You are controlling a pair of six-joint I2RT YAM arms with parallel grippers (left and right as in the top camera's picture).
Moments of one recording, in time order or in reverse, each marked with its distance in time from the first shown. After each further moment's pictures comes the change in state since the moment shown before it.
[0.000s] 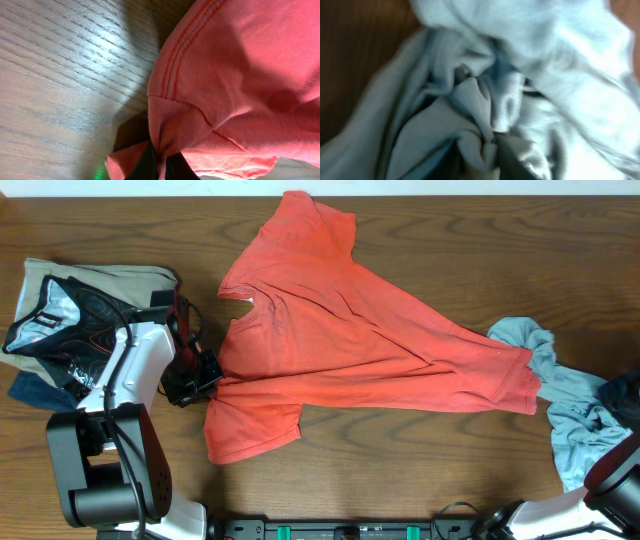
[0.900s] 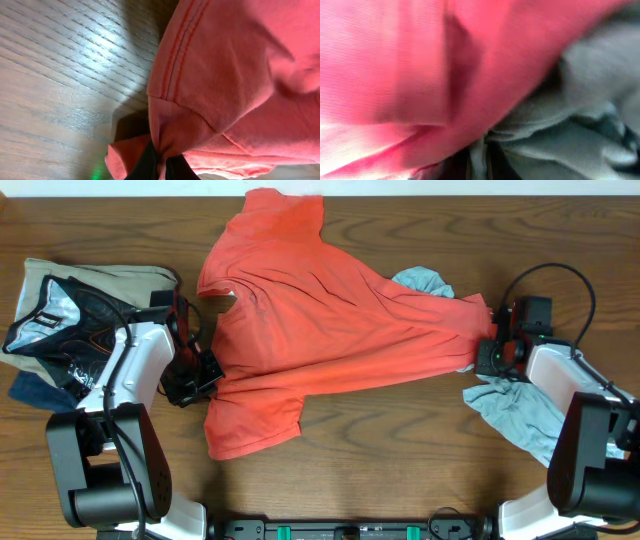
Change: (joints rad) left arm 0.003 0.000 0.000 0.001 0.003 -0.014; right arm 0.606 -0.027 -0.152 0.129 -0.258 -0.288
